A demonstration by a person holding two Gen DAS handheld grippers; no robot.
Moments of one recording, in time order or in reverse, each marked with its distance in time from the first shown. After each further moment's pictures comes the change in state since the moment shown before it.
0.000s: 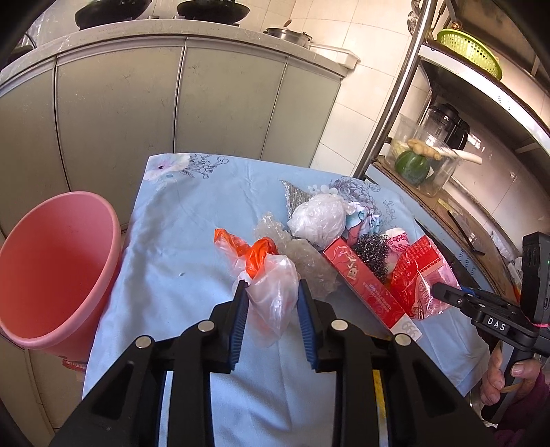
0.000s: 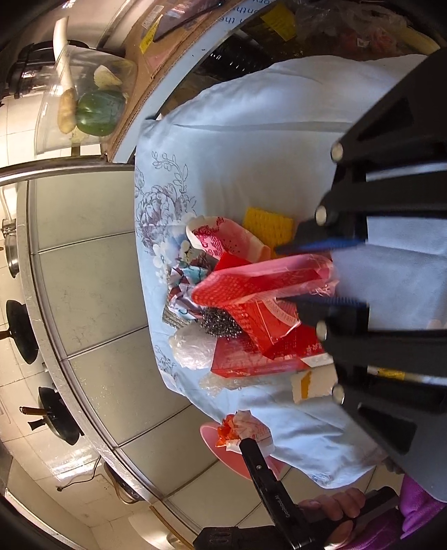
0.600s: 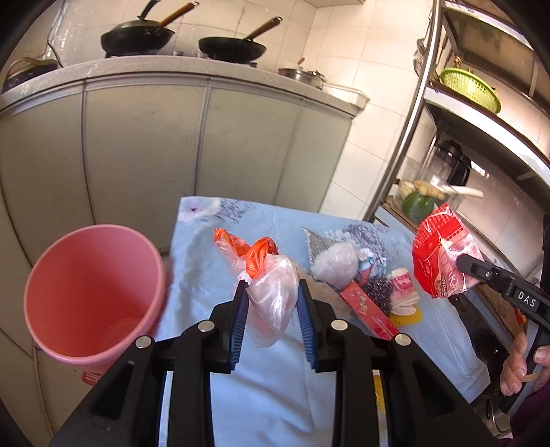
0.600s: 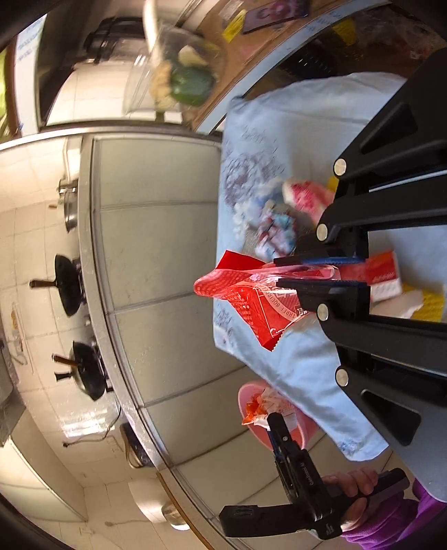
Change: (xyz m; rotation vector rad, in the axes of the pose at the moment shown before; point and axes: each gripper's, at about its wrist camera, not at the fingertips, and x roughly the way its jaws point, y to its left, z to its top) left arm -0.054 0.029 0.014 -0.030 -0.165 0.054; right arm -0.047 0.061 0.051 -0.145 -0.183 0.069
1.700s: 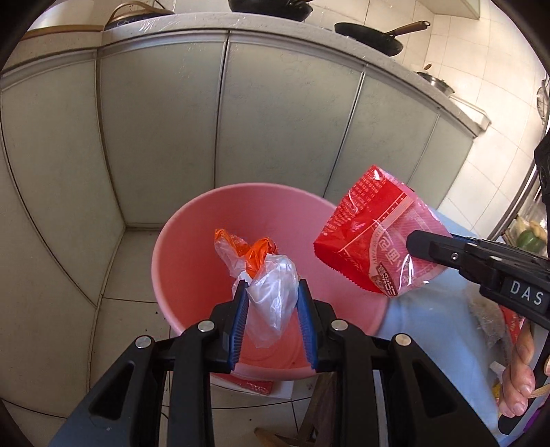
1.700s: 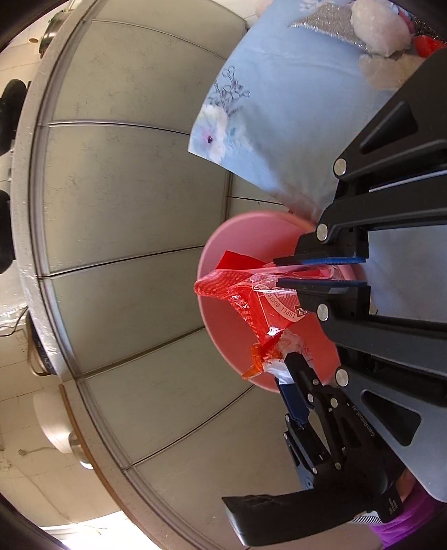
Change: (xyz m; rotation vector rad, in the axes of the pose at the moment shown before) left arm 0.006 0.174 -0.027 -0.224 0.078 0.377; right arm 0.214 0.226 0.021 -0.270 0.295 0.366
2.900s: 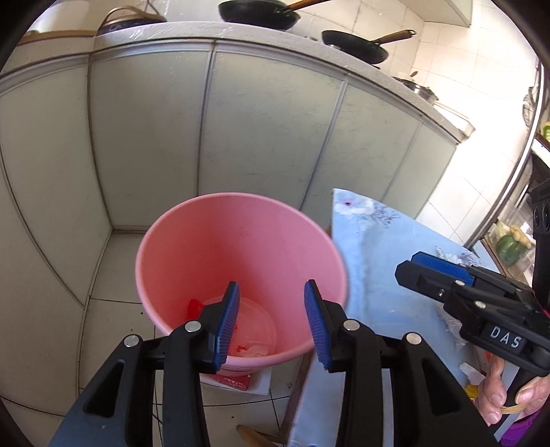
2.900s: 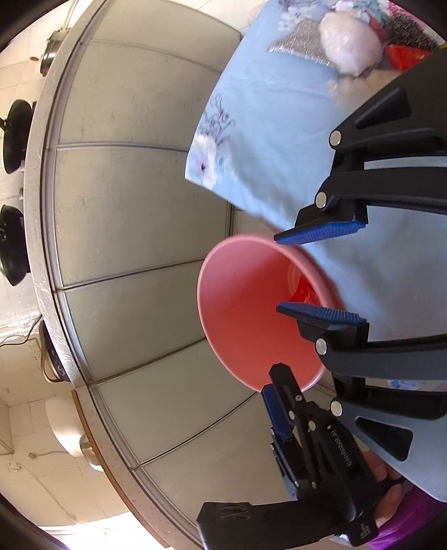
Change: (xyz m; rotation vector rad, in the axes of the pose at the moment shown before) left arm -0.027 -0.031 0.003 0.000 -0.025 -0.085; right arm -0.045 -0.012 -0.023 0.027 -0.060 -0.043
